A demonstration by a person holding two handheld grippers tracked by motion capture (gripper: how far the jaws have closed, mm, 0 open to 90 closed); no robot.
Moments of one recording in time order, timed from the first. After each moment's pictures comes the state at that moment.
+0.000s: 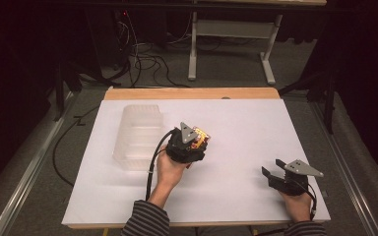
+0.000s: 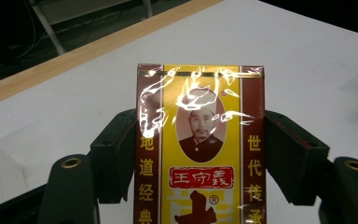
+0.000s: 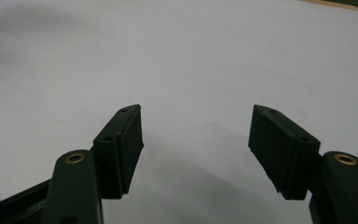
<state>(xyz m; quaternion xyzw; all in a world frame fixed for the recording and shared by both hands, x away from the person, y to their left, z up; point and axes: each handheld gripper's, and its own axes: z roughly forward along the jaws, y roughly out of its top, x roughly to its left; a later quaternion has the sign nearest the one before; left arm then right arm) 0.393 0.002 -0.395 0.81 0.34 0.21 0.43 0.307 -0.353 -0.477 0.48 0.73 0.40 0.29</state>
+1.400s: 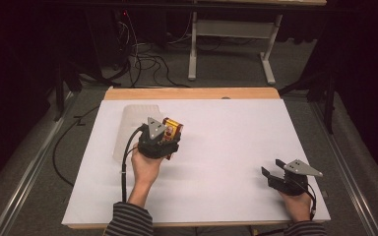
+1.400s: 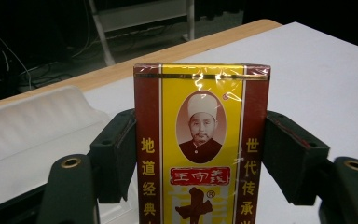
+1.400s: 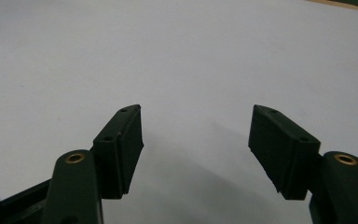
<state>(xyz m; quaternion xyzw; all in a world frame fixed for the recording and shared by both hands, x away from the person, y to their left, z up) 0.395 0.072 -0.378 0.76 0.40 0.26 0.45 0.308 -0.352 -0.478 0.48 0.73 0.39 0.29</state>
